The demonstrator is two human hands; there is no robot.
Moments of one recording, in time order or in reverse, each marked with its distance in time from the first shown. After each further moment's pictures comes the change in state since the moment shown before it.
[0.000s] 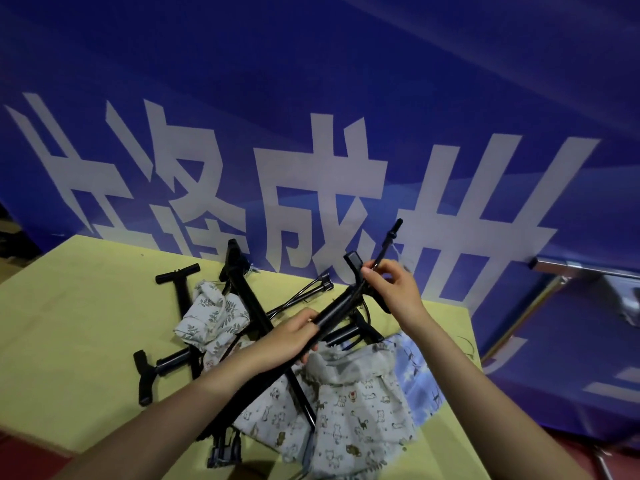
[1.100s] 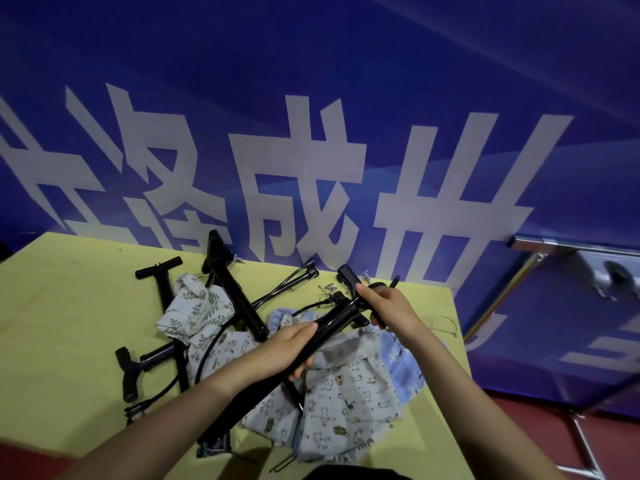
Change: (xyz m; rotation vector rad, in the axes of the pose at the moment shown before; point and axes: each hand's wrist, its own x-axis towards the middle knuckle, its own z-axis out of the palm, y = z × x) left_hand -0.007 -0.012 0.032 -0.046 -0.071 -0.027; right_hand -0.033 0.028 -0.021 -0.130 -0.087 0.348
